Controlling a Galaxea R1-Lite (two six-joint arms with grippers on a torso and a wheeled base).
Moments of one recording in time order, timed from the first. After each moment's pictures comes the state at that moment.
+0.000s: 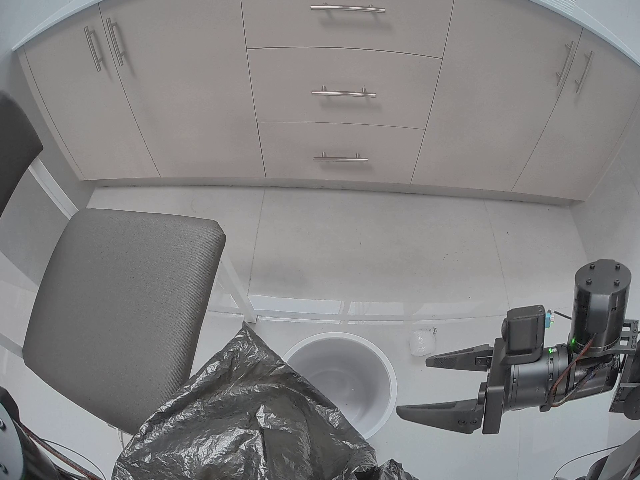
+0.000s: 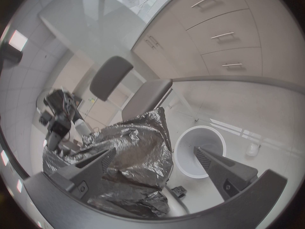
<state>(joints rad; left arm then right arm) -1.32 1.14 -0.35 -0.47 -0.41 0.35 0.70 1.46 -0.43 -0.63 0.39 0.24</state>
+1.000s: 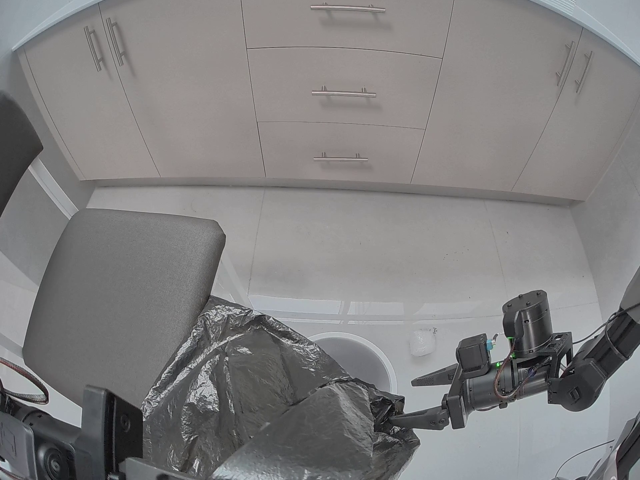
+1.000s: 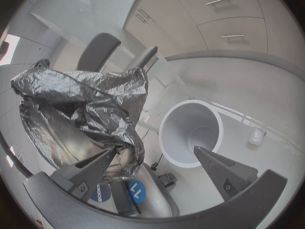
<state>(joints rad) -1.01 1.05 -0.35 -0.66 -0.48 0.30 0.49 1.87 -0.40 -0.79 0.61 -0.02</state>
